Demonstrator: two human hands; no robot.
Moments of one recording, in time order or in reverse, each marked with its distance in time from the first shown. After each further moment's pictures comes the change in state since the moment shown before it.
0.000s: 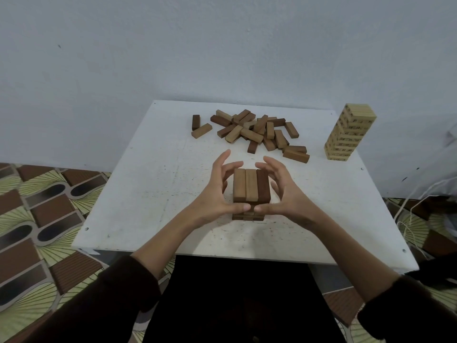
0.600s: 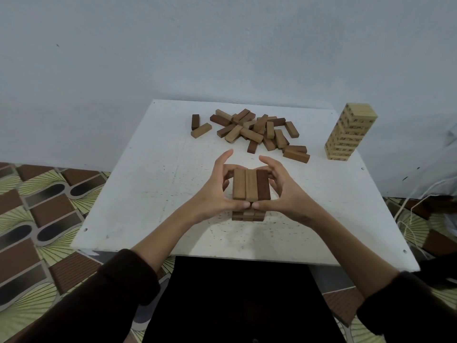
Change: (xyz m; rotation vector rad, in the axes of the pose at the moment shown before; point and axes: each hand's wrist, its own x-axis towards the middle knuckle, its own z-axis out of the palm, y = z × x) left_hand 0.010 0.001 -0.004 0.059 -0.014 -0.047; right_hand 0.007 0.001 -0.005 -0.069 -0.031 0.022
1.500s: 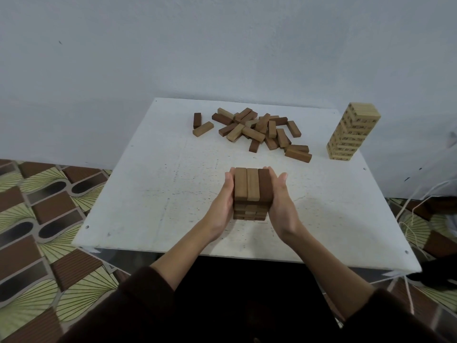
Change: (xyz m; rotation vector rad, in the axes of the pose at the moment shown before) left_hand -0.008 -0.007 0.039 -0.498 0.102 -0.100; right_hand -0.003 0.011 0.046 0.391 0.293 0.102
